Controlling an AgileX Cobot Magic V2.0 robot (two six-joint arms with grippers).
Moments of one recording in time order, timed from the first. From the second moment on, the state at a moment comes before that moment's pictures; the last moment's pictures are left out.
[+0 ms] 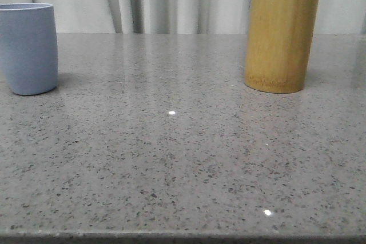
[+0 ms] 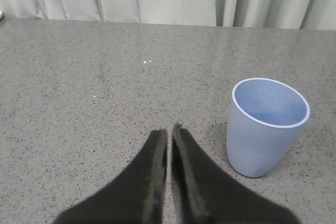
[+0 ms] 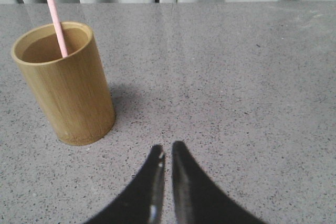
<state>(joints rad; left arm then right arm) 0.02 0.54 -0.65 -0.06 0.50 -0.04 0.05 0.50 -0.55 0.10 0.46 0.03</state>
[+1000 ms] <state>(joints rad) 0.02 0.83 -0.89 -0.12 0.64 0.00 0.05 0.55 -0.57 0.10 0.47 0.03</state>
